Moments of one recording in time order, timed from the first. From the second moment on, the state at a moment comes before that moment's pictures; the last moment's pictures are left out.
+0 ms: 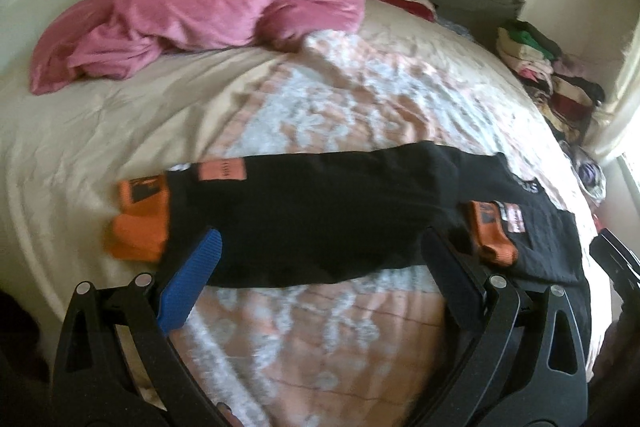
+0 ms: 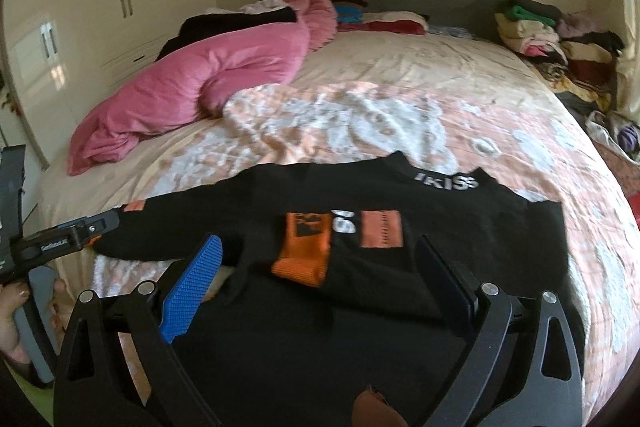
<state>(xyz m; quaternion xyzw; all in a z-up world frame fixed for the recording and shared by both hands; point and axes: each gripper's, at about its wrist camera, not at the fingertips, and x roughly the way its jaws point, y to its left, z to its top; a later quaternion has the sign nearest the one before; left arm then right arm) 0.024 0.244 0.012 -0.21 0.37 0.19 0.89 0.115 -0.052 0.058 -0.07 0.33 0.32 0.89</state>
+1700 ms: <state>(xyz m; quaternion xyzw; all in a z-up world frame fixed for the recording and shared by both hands) -0.015 0.312 0.052 -0.31 0.21 0.23 0.90 0.102 -0.066 0.044 -0.01 0.36 0.34 0.87</state>
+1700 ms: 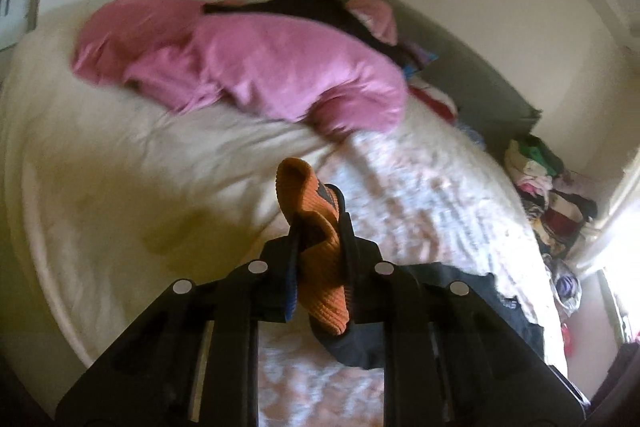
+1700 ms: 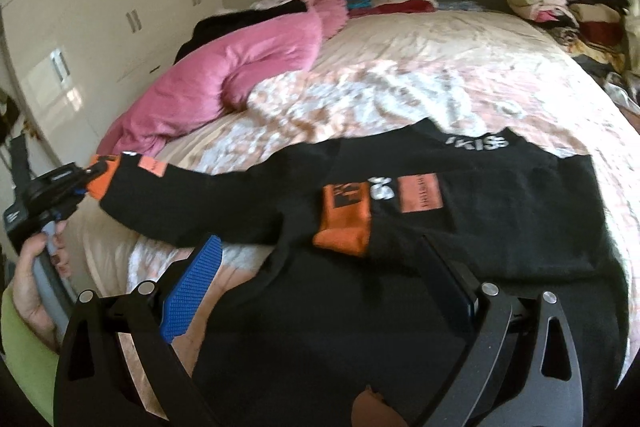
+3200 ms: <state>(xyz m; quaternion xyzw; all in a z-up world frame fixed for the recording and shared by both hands) 0.149 0.060 0.107 -0.21 0.28 -0.10 0.93 0.136 -0.261 0.054 0.15 0.34 0.16 0.92</state>
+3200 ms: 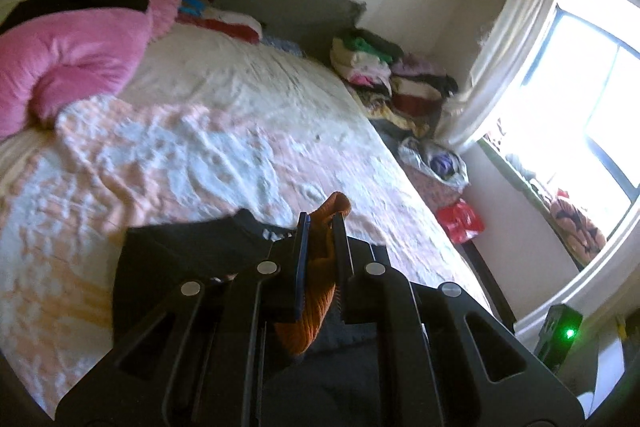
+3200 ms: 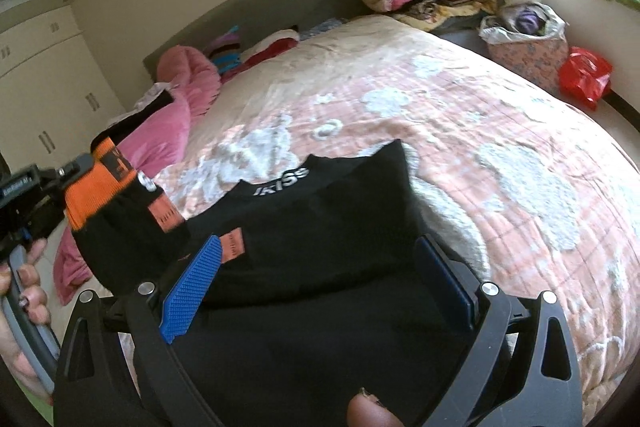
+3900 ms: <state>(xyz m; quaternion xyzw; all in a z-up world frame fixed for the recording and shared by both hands) 0.174 -0.006 0.004 -0.17 0.43 -0.22 0.86 0.145 -0.291 0.010 0.13 0.41 0.13 0.89</state>
